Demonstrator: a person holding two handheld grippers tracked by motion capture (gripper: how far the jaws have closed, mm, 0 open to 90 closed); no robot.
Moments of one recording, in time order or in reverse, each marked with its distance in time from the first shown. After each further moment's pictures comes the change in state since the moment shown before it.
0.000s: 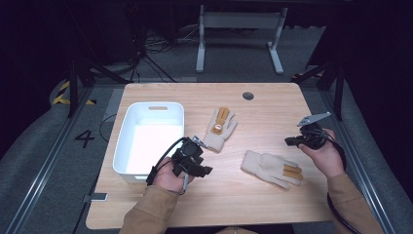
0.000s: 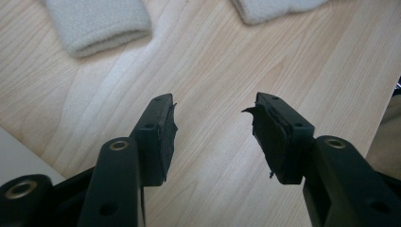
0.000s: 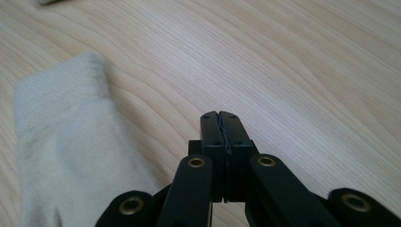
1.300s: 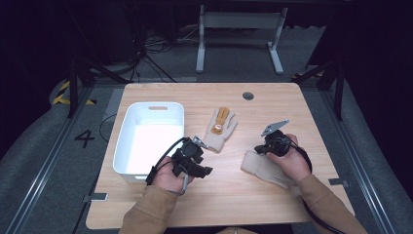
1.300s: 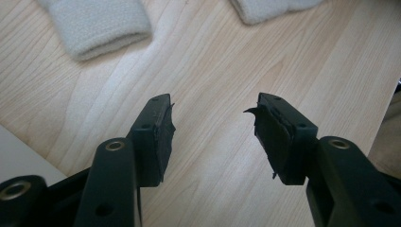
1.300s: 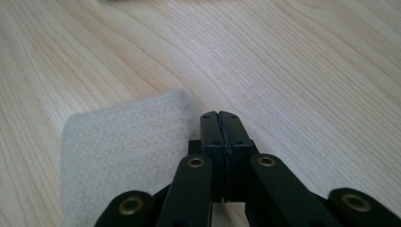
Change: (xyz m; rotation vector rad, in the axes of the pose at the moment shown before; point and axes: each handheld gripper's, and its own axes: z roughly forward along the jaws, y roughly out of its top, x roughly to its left) left arm -0.003 -0.001 -0.001 0.006 0.010 0.023; right arm 0.063 0.030 0.068 0.045 0.088 -0.144
